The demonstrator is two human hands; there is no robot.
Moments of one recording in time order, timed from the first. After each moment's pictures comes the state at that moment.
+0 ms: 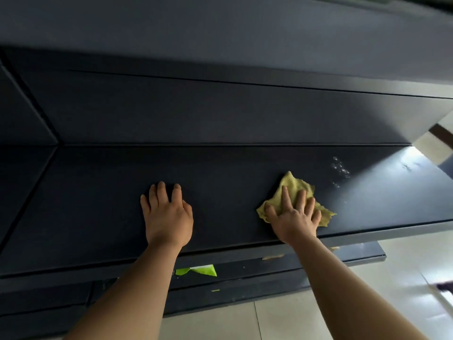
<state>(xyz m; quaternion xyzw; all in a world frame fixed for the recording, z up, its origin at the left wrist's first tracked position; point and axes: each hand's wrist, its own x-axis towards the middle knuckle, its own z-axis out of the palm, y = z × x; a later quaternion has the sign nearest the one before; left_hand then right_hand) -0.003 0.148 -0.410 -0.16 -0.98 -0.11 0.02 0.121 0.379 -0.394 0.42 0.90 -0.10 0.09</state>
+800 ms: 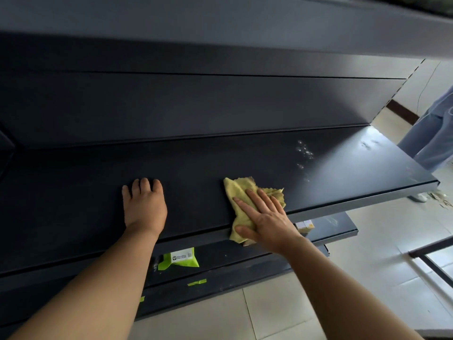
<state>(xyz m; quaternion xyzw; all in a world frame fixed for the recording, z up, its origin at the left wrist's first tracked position) 0.006 0.164 -0.393 -0.22 -0.97 0.01 0.03 0.192 0.384 -0.397 0.13 0.99 -0.06 0.08</state>
